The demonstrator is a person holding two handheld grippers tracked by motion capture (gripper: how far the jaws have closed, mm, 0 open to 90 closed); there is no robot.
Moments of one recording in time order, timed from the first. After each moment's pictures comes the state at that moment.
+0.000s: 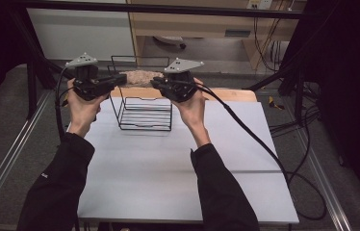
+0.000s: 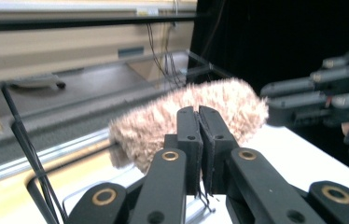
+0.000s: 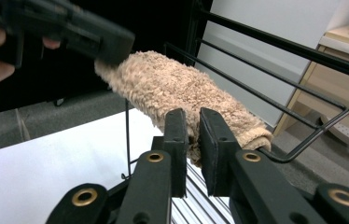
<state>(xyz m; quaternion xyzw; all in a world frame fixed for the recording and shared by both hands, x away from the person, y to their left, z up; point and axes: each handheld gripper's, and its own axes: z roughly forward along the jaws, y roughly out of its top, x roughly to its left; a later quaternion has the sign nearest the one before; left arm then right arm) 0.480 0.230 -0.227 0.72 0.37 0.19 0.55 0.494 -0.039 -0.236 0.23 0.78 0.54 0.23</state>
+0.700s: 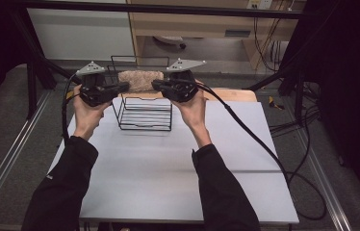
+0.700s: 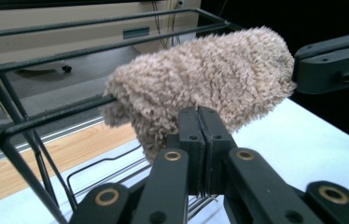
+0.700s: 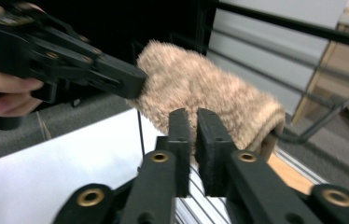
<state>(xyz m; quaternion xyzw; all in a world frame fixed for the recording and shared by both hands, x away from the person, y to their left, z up) 0.487 0.226 -0.252 0.74 0.38 0.20 0.52 0.496 -0.042 -0.240 0.25 0.78 0.54 0.19</state>
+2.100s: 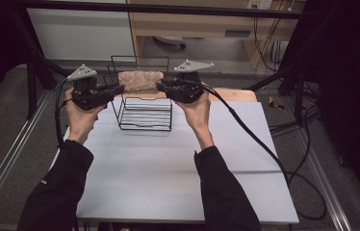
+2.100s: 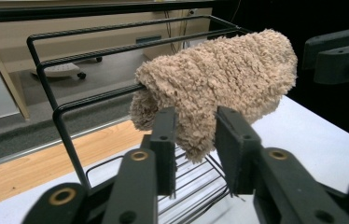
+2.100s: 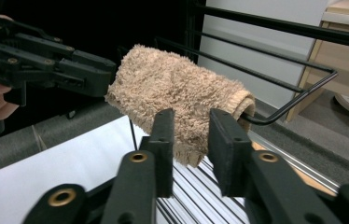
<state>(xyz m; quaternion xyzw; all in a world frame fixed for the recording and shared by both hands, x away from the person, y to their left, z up) 0.472 0.241 -0.253 0.72 0.39 0.22 0.53 0.493 -0.057 -0.242 0.28 0.76 0.55 0.19</state>
